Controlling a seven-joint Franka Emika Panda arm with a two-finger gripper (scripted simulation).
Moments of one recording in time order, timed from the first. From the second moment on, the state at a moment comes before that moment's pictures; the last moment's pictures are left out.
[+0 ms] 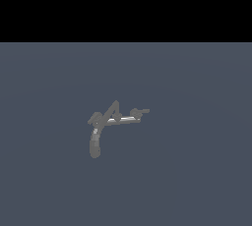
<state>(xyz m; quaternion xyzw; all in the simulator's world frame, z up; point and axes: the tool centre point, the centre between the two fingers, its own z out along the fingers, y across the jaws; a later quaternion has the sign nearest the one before) -0.246 -0.003 0.481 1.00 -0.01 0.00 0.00</state>
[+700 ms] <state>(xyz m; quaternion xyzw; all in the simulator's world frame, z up) -0.232 0.005 0.457 1.00 -0.05 0.00 0.00</state>
